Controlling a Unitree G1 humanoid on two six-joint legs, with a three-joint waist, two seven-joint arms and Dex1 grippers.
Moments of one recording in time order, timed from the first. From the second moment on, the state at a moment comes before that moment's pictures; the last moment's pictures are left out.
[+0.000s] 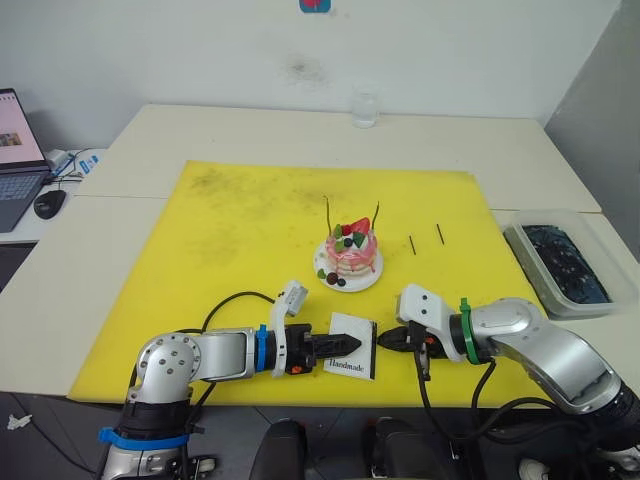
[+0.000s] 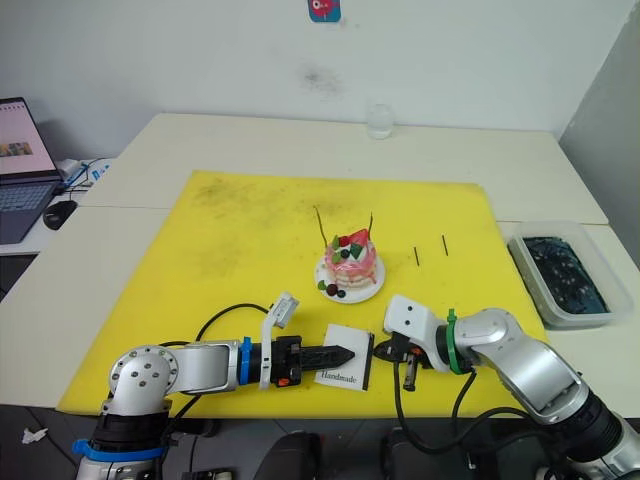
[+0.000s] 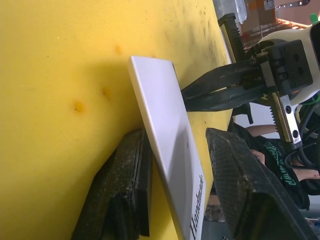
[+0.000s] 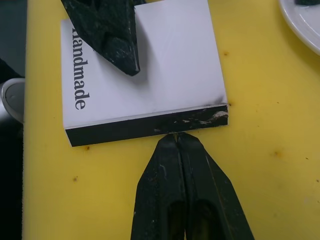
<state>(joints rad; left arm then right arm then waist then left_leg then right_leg) -0.24 0.39 0.08 -0.23 -1.31 1.43 -0.19 -0.32 -0.74 0.39 -0.52 0.31 0.82 0.89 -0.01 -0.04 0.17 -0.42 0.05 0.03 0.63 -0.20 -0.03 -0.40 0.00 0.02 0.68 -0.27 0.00</state>
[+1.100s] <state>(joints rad) -0.23 0.41 0.05 -0.25 -1.27 1.43 -0.23 -0.34 -0.70 0.41 -0.52 0.33 0.84 0.89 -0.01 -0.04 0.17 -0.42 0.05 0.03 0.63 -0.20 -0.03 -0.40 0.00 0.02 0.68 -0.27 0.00</state>
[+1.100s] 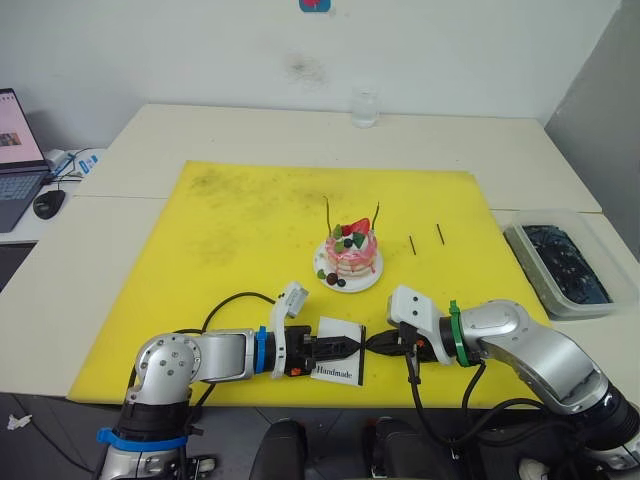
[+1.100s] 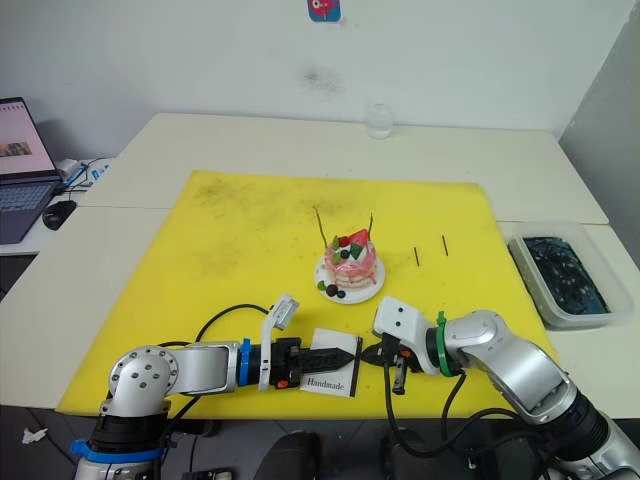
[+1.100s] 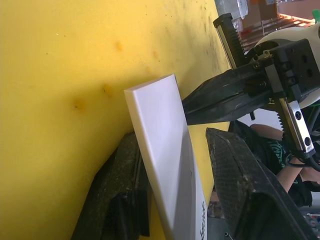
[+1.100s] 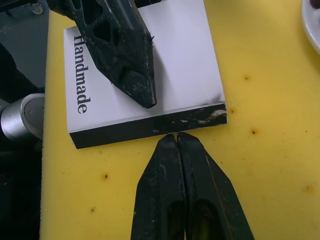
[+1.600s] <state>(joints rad) -0.22 0.43 0.02 -0.28 -1.19 1.38 -0.29 -0.34 -0.69 0.40 -0.52 0.33 0.84 0.87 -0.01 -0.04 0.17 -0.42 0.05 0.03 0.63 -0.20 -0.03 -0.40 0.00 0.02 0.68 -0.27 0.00</state>
